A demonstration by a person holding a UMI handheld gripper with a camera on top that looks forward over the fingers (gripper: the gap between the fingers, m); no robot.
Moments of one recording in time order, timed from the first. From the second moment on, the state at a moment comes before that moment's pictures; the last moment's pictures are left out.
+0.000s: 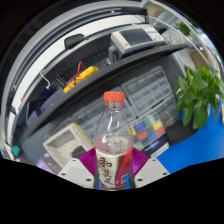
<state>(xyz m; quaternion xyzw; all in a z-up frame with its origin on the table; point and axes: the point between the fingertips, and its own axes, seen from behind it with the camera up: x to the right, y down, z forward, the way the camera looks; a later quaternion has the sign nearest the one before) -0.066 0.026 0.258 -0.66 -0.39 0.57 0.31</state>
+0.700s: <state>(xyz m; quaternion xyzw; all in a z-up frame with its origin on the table) -0.060 0.110 0.100 -0.61 -0.51 0.41 0.45</state>
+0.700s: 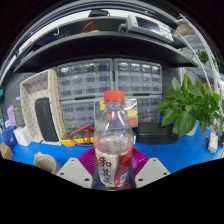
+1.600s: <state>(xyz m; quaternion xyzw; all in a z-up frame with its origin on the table) 0.061 0.021 0.116 -0.63 -0.58 0.37 0.36</state>
